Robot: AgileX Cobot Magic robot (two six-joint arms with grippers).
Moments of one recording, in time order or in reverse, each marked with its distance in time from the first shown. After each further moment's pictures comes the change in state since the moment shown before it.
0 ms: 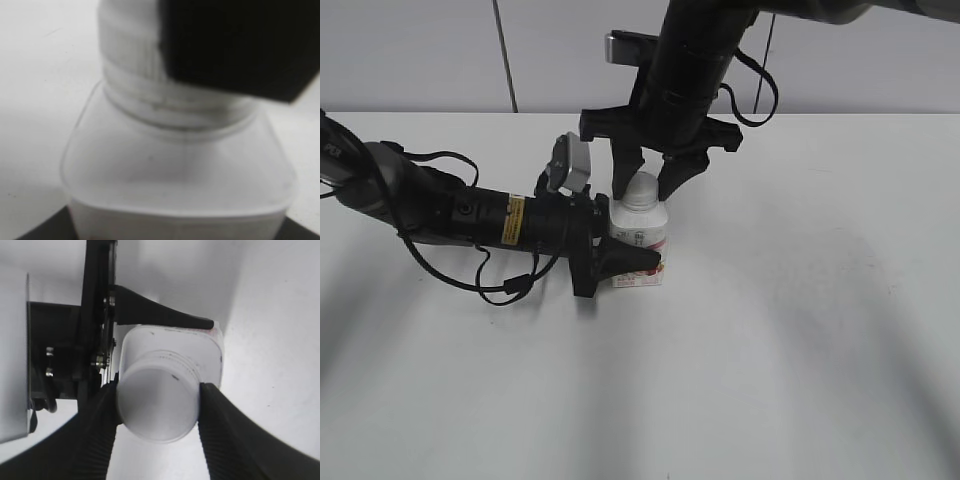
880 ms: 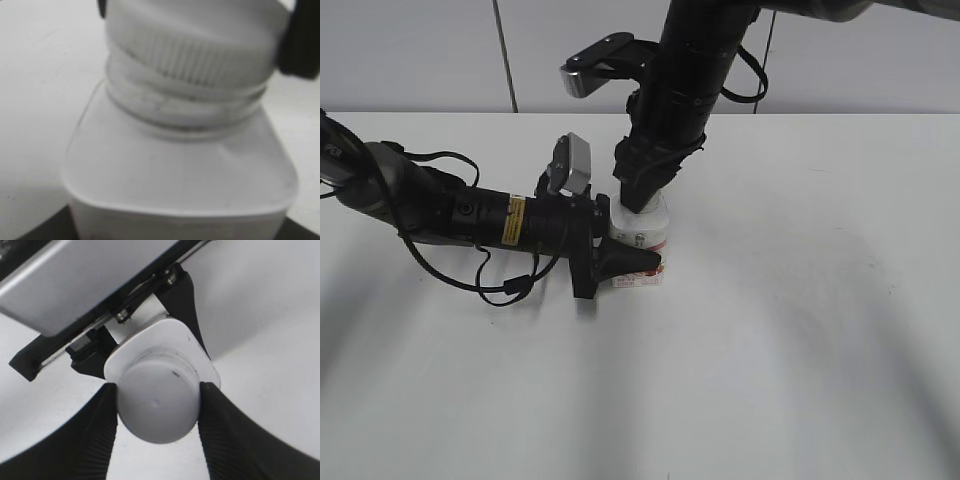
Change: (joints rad) left arm -0.001 0.000 0.000 0.003 0.001 0.015; right arm 0.000 0.000 -0.005 -0.018 0.037 -0.843
